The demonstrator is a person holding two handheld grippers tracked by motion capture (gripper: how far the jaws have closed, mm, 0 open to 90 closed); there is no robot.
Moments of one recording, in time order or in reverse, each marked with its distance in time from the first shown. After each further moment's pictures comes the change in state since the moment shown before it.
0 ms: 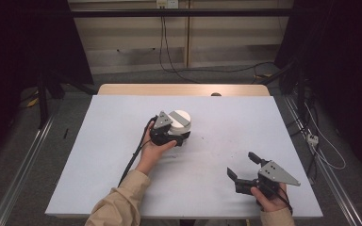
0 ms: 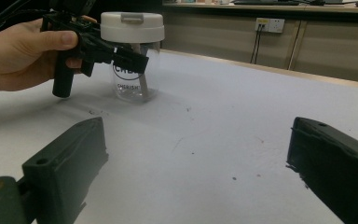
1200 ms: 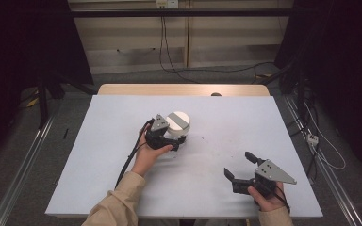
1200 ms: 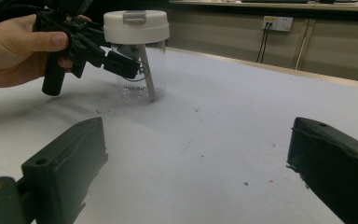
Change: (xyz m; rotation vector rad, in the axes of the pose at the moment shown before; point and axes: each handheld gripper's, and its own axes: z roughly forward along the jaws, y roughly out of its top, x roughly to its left) left arm 0.001 -0.006 -0.015 0.075 0.033 -0.009; right arm 0.005 0.002 0.006 0.010 0.024 -0.013
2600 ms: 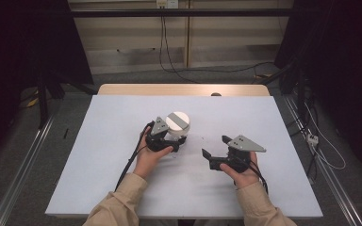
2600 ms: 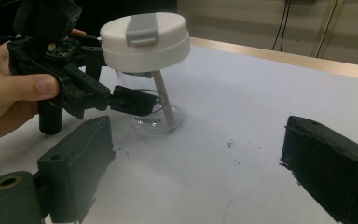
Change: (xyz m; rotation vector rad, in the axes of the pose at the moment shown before) left arm -0.007 -0.006 0.000 -0.037 0.005 0.023; right arm 0.017 0.045 0.076 0.122 0.038 0.062
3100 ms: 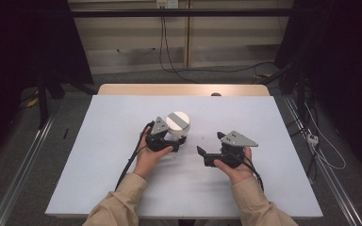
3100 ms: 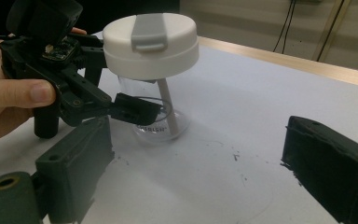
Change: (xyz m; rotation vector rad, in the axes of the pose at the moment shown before) left arm 0.001 0.000 0.000 0.003 -0.001 0.000; right arm 0.005 0.009 0.015 0.024 0.006 -0.037
